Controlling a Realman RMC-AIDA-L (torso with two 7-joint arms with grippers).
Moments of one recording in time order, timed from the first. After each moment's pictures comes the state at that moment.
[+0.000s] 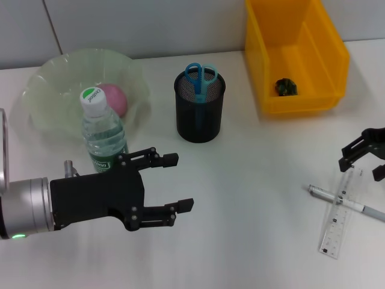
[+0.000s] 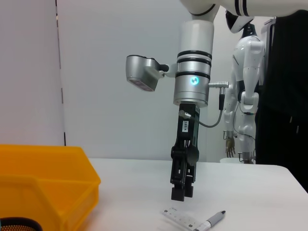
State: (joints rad) left arm -0.41 -2.07 1.23 0.66 1.53 1.53 -1.04; right arm 0.77 1.98 -0.68 -0.98 -2.92 -1.75 2.96
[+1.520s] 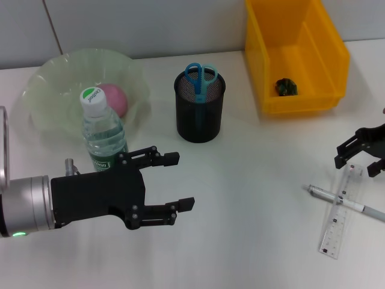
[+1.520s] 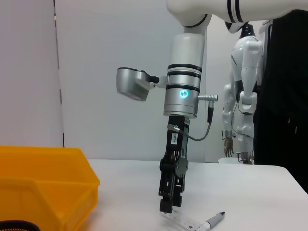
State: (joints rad) left arm -0.42 -2.07 1.23 0.66 1.53 1.53 -1.05; right arm 0.81 1.94 -0.70 -0.80 -2.92 -1.60 2.94
